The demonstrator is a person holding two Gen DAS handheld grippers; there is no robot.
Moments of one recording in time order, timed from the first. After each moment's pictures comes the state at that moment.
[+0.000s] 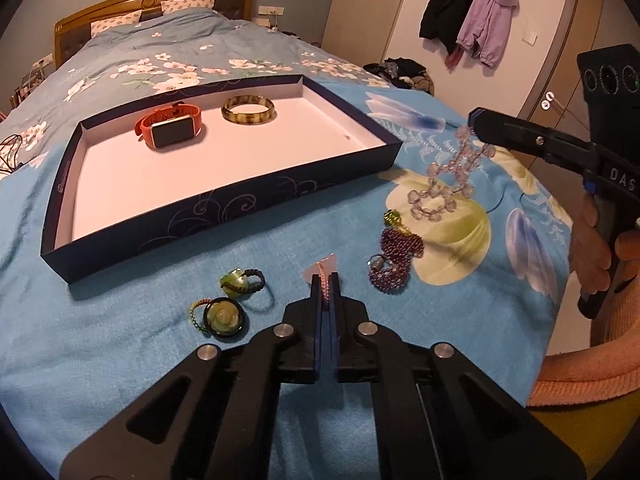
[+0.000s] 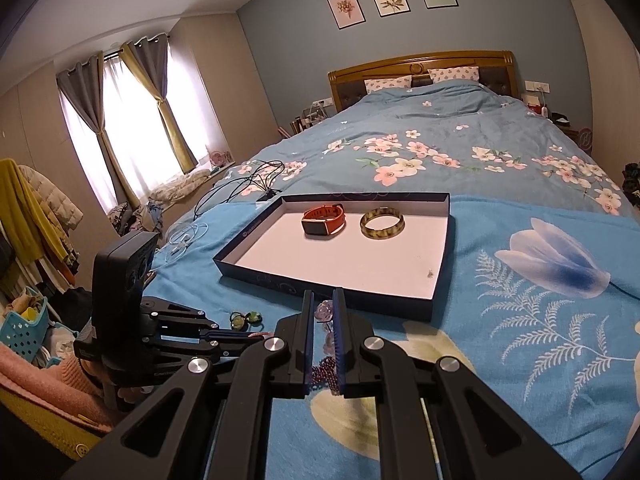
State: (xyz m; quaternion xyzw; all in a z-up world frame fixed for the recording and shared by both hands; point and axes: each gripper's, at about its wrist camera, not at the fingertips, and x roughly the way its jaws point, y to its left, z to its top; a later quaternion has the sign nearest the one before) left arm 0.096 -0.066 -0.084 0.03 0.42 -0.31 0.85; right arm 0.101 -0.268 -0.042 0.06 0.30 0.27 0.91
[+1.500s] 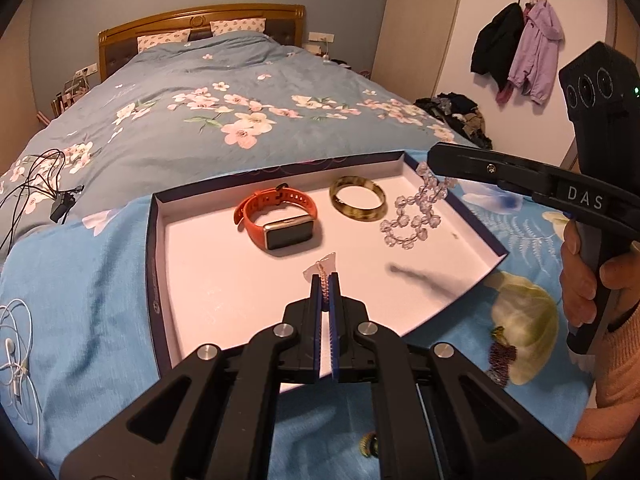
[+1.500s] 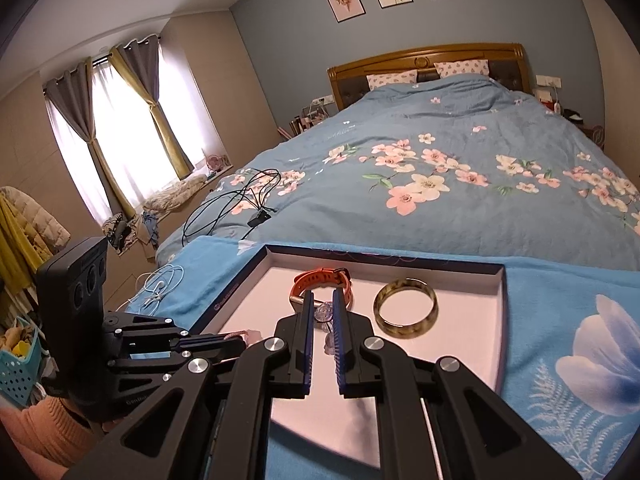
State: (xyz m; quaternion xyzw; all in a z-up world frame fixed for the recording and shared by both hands) left arm 0.191 -0.024 -0.047 0.02 0.39 -0.22 0.90; right arm 0.238 -0.206 -0.036 0.07 0.31 0.27 0.91
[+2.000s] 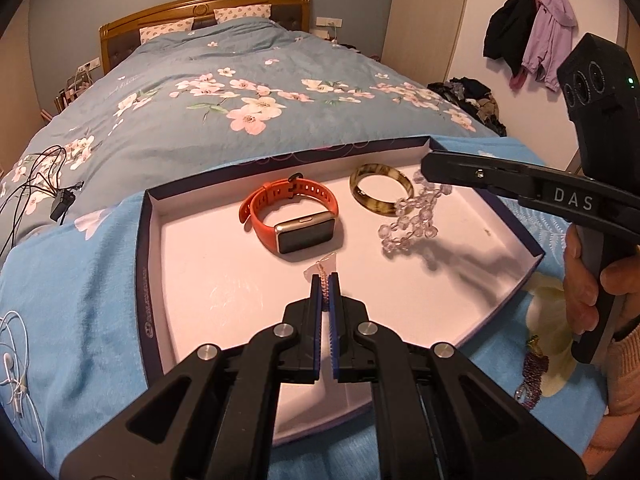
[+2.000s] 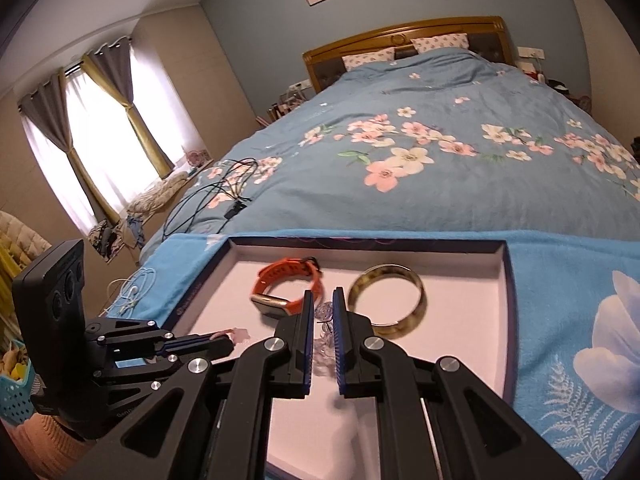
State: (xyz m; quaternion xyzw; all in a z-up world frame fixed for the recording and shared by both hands) left arm 0.222 -0.034 -0.068 0.04 0.41 -0.20 0.89; right arm 0.269 -0.210 -0.065 0.09 0.35 0.24 0.90
